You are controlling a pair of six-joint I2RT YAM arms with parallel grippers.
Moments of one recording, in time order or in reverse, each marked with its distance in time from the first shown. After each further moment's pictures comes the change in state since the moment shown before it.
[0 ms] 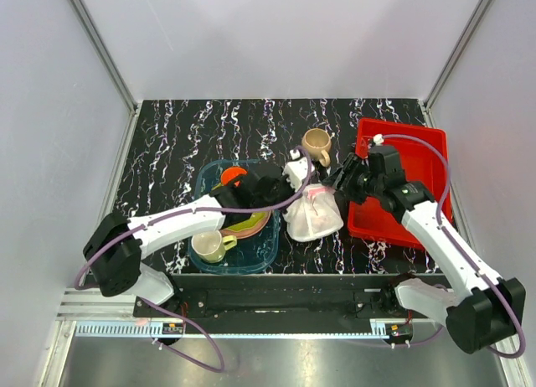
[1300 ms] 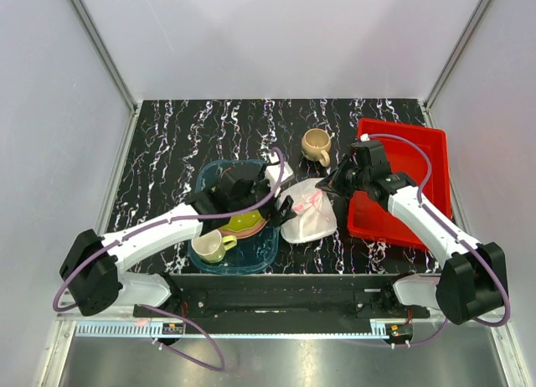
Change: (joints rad) left arm 0.110 -0.169 -0.068 -0.125 0.227 -0.090; right arm 0.002 0.161 0.022 0.089 -0.058 0.045
